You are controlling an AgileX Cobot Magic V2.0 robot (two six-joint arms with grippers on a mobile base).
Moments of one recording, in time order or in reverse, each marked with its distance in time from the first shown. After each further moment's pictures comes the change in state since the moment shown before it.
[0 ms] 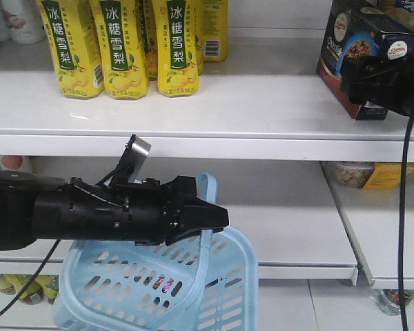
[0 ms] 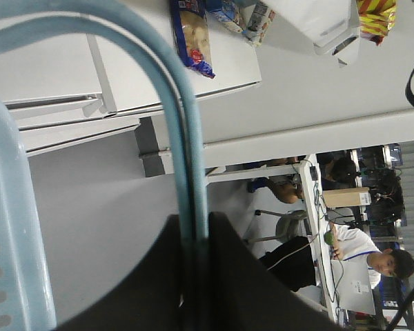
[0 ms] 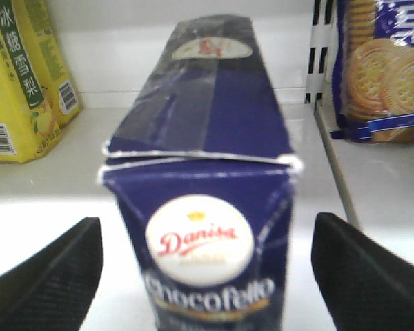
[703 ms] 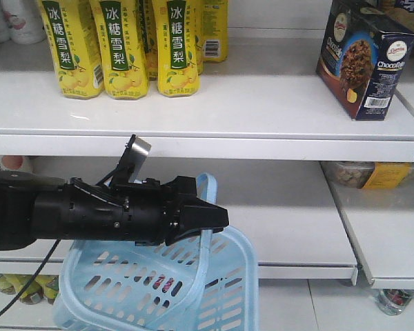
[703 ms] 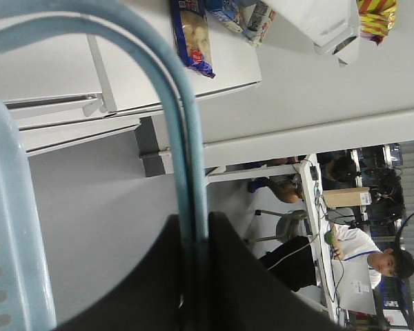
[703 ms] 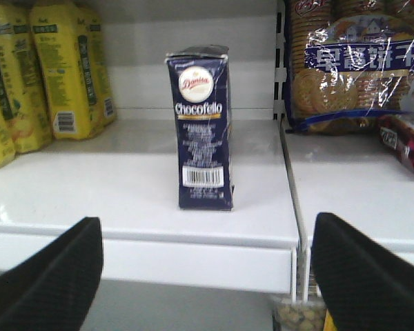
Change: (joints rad) left arm 0.000 0.000 0.000 0.001 0.000 0.000; right arm 0.000 -0.688 0.509 0.001 0.016 -0.060
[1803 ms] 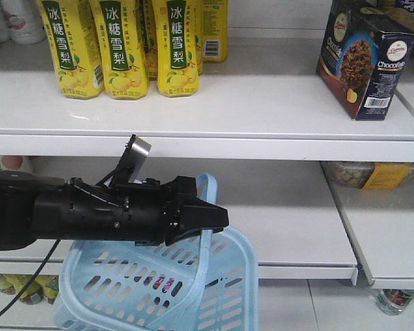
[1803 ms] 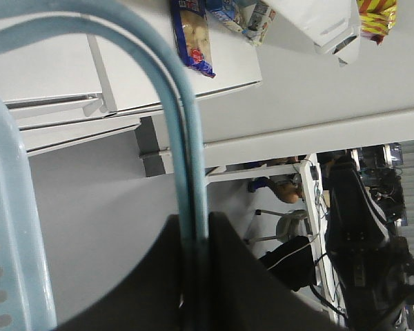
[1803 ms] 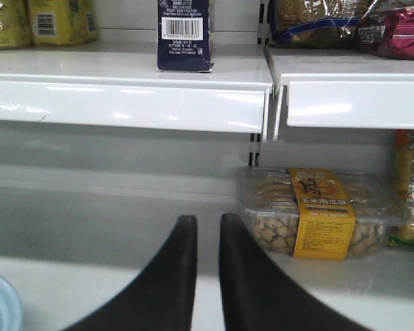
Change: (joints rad) left arm 0.000 0.000 0.000 0.001 0.000 0.000; right arm 0.000 -0.274 0.315 0.007 -0.034 -0.051
